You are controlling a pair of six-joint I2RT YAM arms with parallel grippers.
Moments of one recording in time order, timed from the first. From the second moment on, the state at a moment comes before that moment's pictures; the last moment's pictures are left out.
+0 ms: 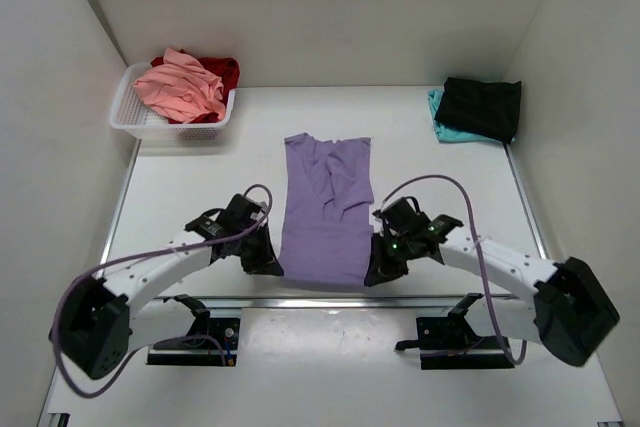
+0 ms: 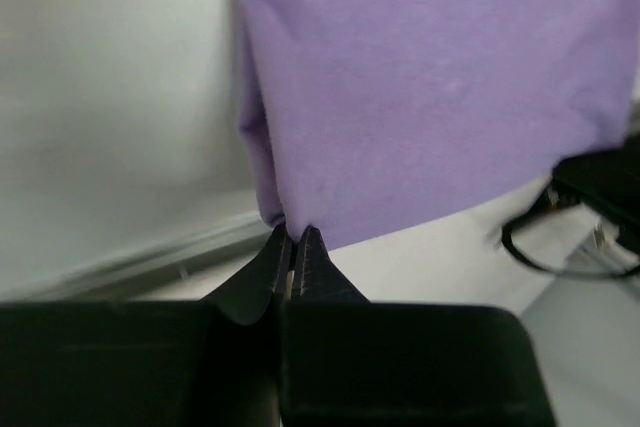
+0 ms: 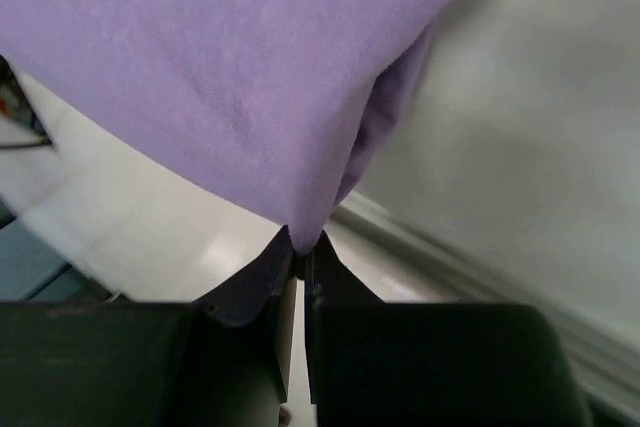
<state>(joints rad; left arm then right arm) -0.58 1.15 0.58 -0.57 0.31 -0.81 0.68 1.21 0.62 -0.57 -0.41 0.66</state>
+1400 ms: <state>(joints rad) -0.18 2.13 1.72 -0.44 0.38 -0.87 0.21 2.42 2.38 -1.02 -0.36 0.28</state>
